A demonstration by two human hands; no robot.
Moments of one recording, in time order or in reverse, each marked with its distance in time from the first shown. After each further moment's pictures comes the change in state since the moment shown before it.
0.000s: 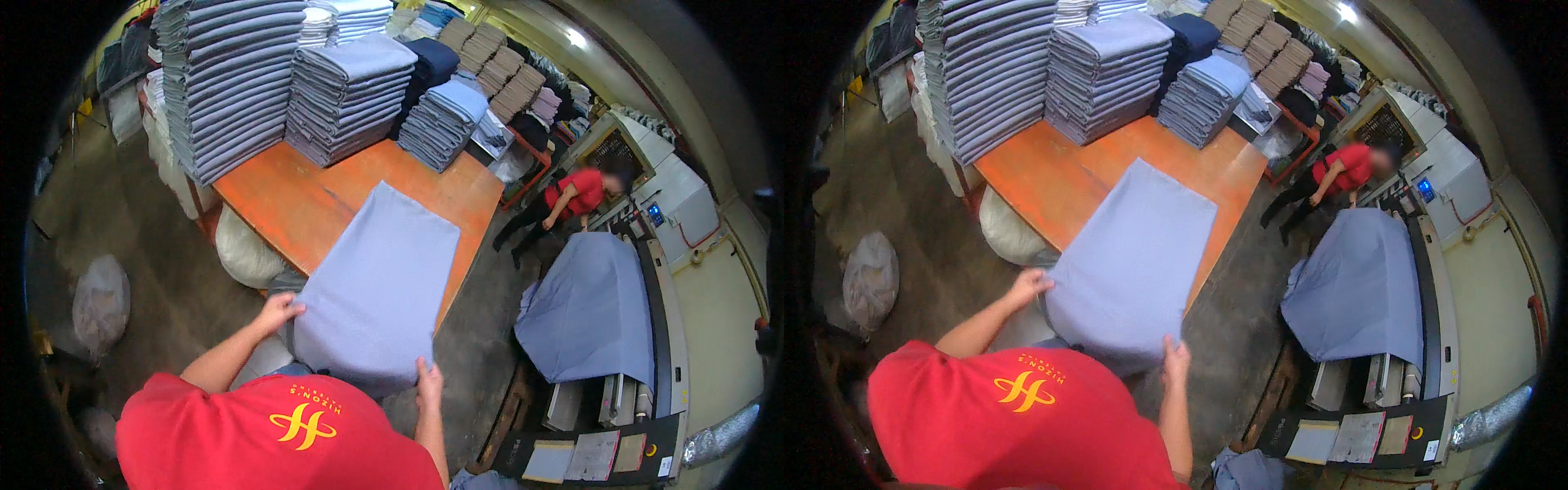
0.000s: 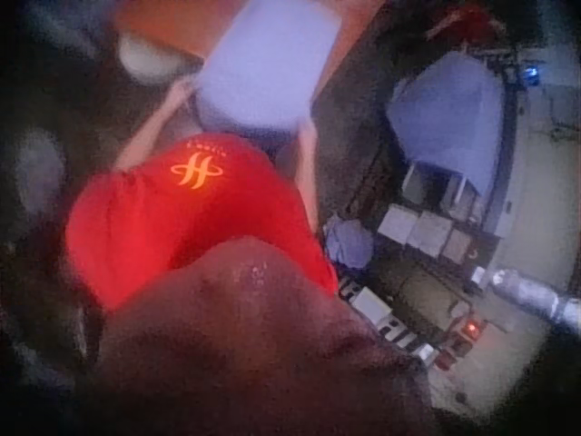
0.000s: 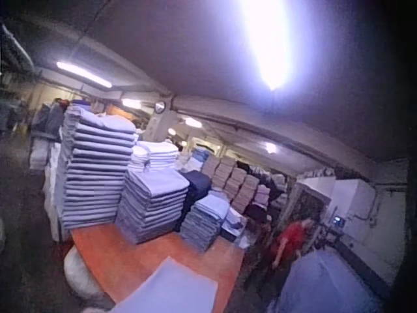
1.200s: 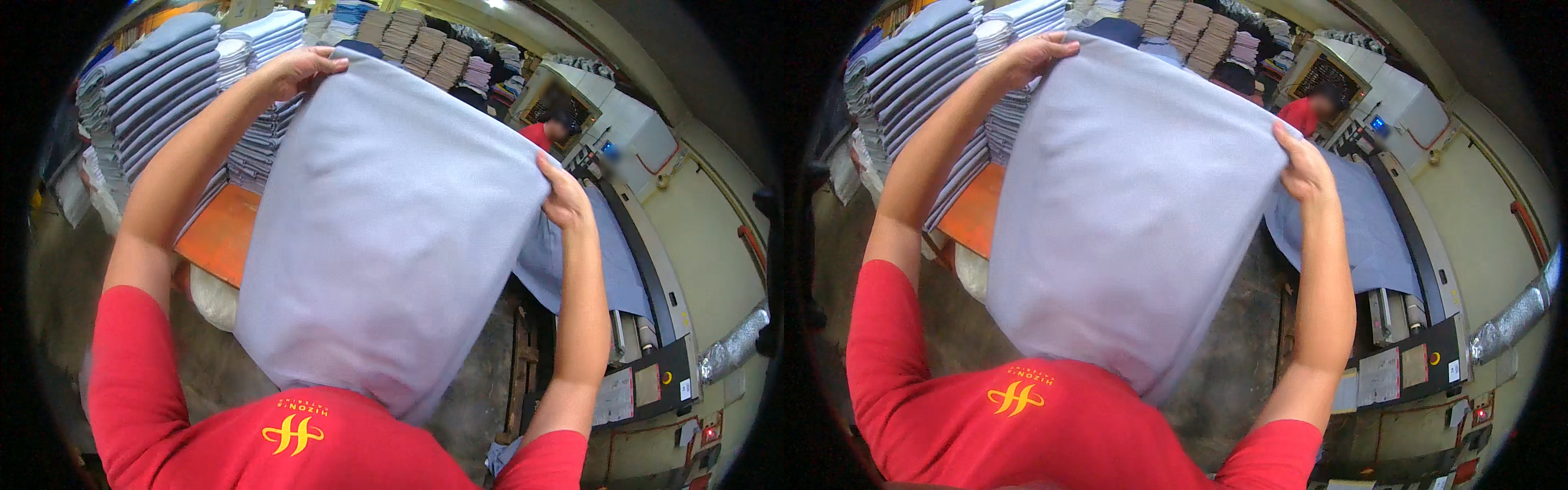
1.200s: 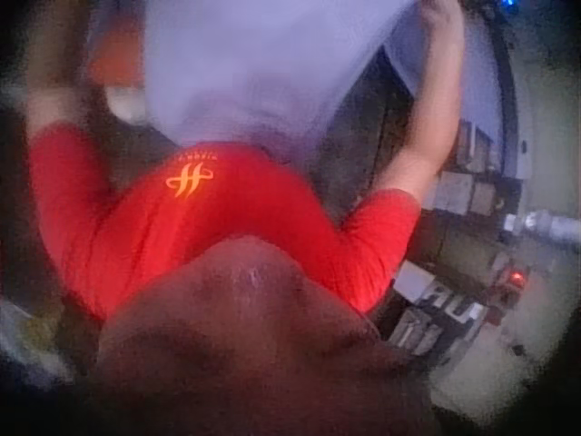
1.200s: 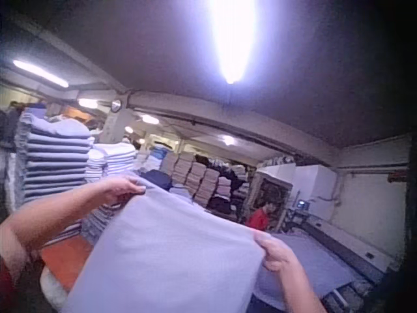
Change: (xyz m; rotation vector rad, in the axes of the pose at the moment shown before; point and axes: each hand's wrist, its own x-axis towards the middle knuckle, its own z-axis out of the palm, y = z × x) left_hand 0.171 0.506 -0.007 0.167 -0.175 0.573; right_hand 0.039 -0.473 0.008 0.072 -0.244 -0.456
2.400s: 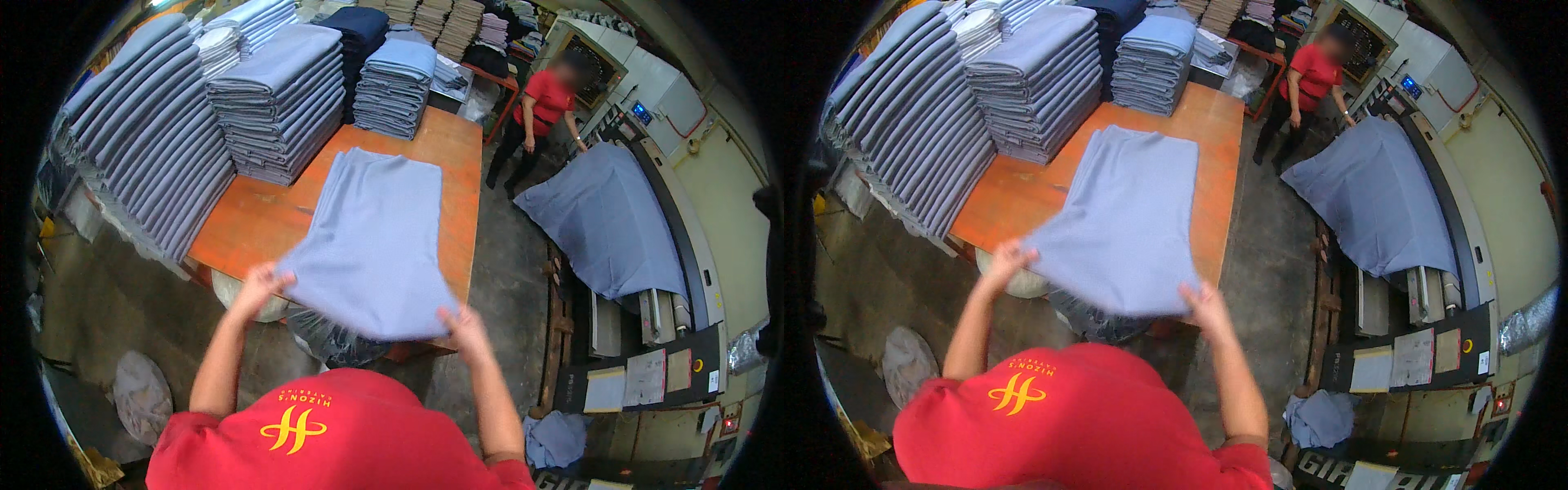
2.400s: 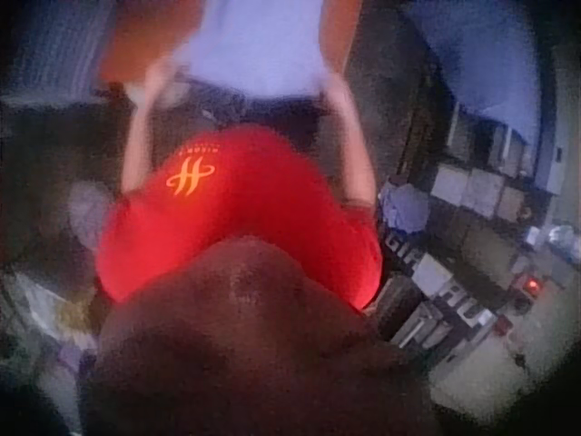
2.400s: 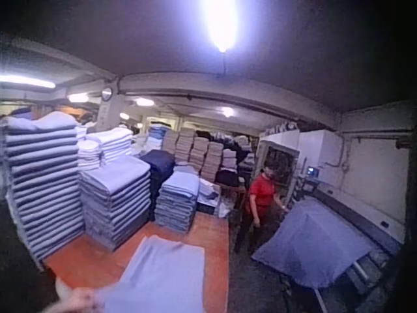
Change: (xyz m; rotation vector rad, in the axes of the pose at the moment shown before) left_hand -0.244 -0.237 0.020 0.047 0.021 -0.540; right_hand -0.138 0.328 0.047 -0.013 0.041 0.526
